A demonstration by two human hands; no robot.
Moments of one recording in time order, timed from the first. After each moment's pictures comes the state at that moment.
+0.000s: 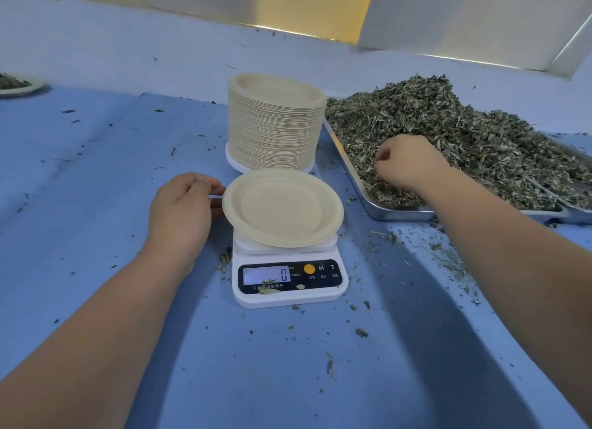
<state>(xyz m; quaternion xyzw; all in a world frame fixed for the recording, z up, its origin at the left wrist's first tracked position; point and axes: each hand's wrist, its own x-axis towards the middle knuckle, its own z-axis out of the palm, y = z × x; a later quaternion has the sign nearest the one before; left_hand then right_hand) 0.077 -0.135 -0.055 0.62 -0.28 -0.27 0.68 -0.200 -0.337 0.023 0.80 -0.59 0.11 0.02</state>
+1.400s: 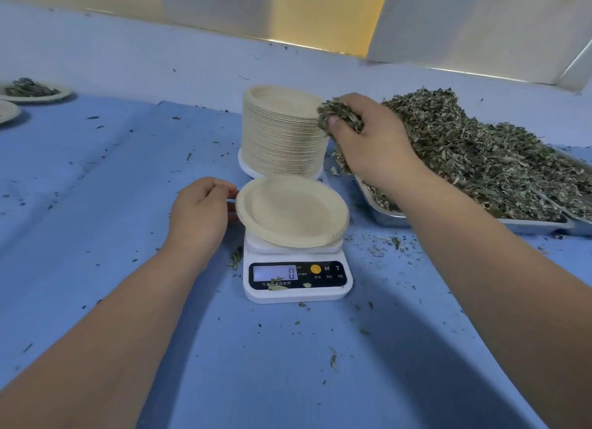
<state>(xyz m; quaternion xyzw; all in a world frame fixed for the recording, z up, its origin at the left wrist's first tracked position) 0.078 -0.134 -0.059 0.63 -0.32 -0.25 0.66 -0.129 -0.238 0.060 0.83 -0.38 0.40 -0.12</state>
